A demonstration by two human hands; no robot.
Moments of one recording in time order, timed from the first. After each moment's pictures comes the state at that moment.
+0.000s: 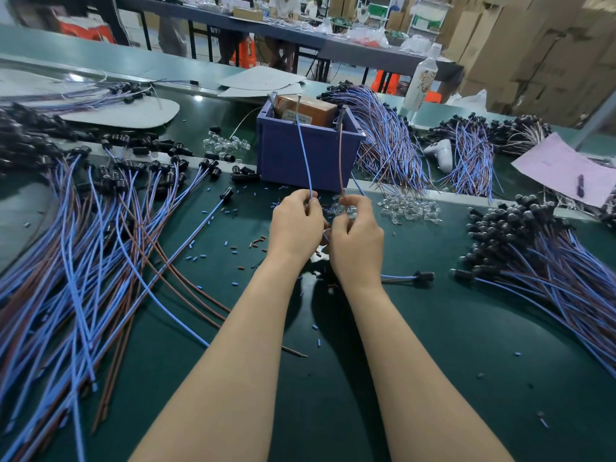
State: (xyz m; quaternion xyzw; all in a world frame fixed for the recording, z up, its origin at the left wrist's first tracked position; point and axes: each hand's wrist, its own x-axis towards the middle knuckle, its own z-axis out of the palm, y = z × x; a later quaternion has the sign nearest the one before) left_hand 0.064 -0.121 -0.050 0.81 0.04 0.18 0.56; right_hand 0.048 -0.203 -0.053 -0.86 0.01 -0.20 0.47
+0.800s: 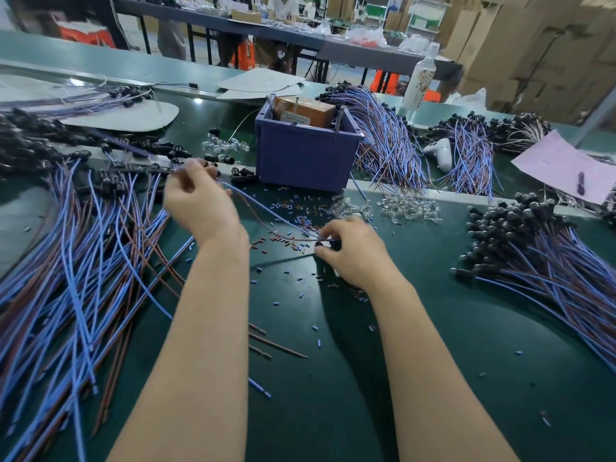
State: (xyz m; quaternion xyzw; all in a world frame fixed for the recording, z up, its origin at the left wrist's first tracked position) left_hand 0.056 -0.058 -0.018 0.40 0.27 0.40 0.78; right_hand 0.055 -0.228 -0.048 -0.97 -0.11 0.00 0.20
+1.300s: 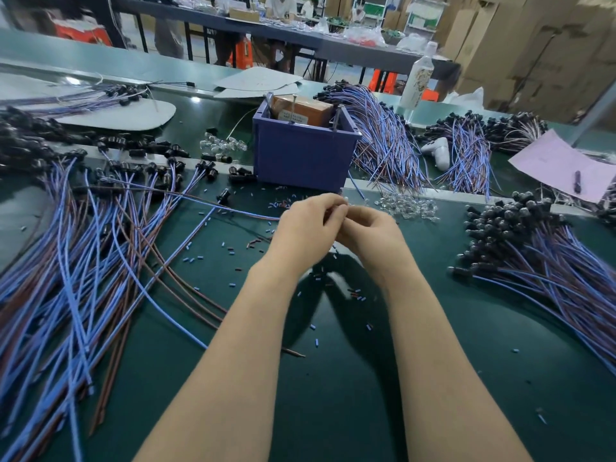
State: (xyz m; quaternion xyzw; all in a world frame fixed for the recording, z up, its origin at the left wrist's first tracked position) left_hand 0.051 -0.125 -0.039 0.89 -0.10 0.14 0.43; right_hand 0.055 -0.237 -0.039 -0.71 -0.06 0.02 0.70
